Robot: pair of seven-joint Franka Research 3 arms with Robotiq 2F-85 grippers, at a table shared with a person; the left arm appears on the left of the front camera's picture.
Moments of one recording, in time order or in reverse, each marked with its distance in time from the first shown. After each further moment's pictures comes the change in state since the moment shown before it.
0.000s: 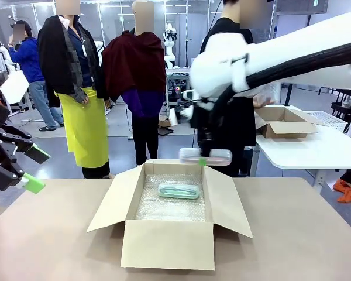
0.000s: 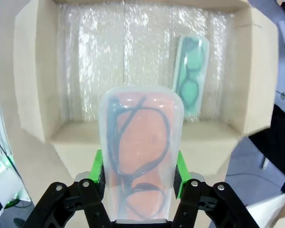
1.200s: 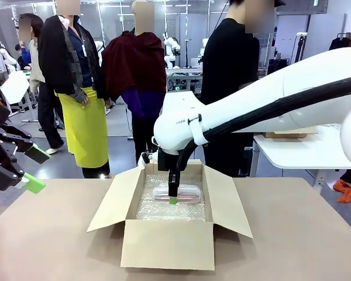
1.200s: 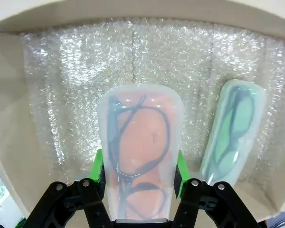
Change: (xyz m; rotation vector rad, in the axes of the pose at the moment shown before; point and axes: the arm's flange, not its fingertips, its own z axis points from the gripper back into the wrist) left arm 0.000 0.000 0.000 0.000 0.000 0.000; right arm 0.060 0.005 -0.142 0.073 0.070 -0.029
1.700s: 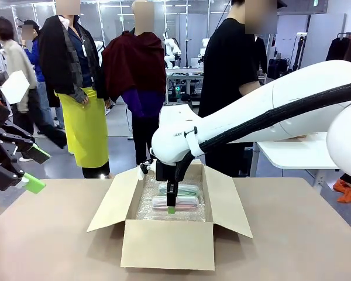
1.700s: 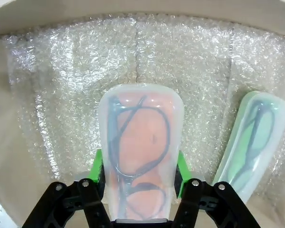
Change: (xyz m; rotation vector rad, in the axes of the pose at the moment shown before) left arm 0.000 0.000 0.000 0.000 0.000 0.000; right arm 0.005 0.000 -0.031 0.022 0.015 -0.005
